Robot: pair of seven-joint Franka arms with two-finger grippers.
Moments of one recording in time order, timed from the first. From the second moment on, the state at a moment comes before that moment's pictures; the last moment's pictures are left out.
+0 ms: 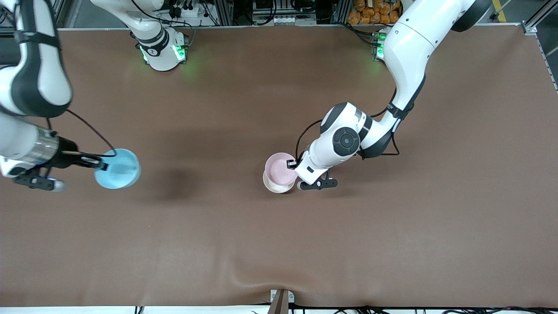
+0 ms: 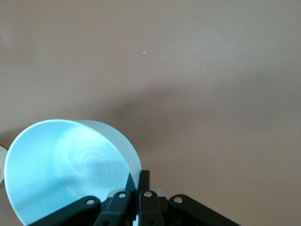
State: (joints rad) left arm -0.35 0.72 -0.34 -1.56 -0.12 2.33 -0.65; right arm -0.04 0.21 0.03 -1.74 0.17 1.90 0.18
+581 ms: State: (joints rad) left arm -0.35 0.75 -0.34 -1.54 -0.12 2.36 -0.65; right arm 0.19 0.21 0.03 -1.75 0.17 1.97 0.53
